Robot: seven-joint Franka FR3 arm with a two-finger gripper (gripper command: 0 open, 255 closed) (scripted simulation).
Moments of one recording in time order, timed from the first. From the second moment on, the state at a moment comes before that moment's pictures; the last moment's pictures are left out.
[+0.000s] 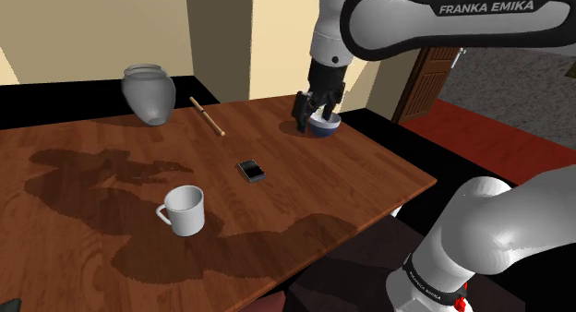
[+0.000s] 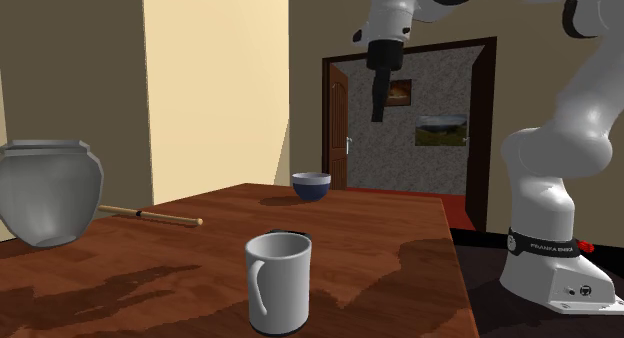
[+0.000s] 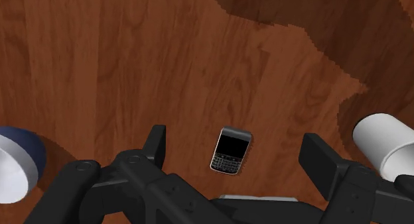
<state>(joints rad) 0.02 -0.60 0.24 -2.32 0.02 1.82 0.23</state>
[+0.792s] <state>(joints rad) 0.04 -0.25 0.41 -2.22 0.06 2.04 0.47</state>
